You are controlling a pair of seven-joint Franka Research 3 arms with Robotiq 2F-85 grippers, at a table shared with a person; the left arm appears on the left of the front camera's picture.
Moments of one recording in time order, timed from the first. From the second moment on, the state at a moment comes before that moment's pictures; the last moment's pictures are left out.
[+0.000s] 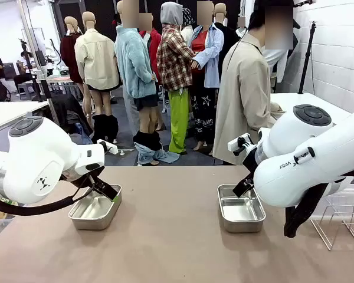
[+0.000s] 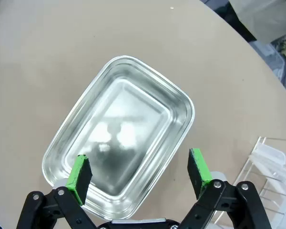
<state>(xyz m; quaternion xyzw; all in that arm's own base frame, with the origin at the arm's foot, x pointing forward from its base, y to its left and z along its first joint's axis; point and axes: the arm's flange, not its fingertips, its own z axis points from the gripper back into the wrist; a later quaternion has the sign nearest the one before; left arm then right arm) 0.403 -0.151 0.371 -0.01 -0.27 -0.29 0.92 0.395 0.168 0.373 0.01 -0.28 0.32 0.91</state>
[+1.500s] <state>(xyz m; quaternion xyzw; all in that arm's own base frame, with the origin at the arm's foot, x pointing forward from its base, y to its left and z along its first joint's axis) 0.391 -0.070 0.565 0.06 -0.38 -0.28 0.88 0.378 0.041 0.543 -0.04 -0.45 0.14 0.88</state>
